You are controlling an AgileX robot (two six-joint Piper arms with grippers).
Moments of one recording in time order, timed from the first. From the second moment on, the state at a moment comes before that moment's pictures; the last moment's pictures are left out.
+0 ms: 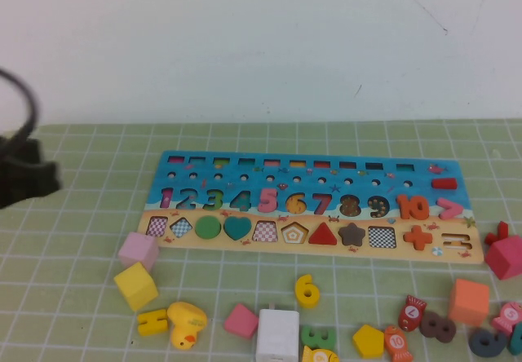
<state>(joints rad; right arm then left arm) -0.07 -0.01 0.02 0.04 0.42 0.01 -0.11 0.92 -0.88 -0.23 0.50 0.04</state>
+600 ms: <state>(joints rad) -0.07 -0.01 0.02 0.04 0.42 0.01 -0.63 1.47 -1.08 -0.06 0.65 -0.33</state>
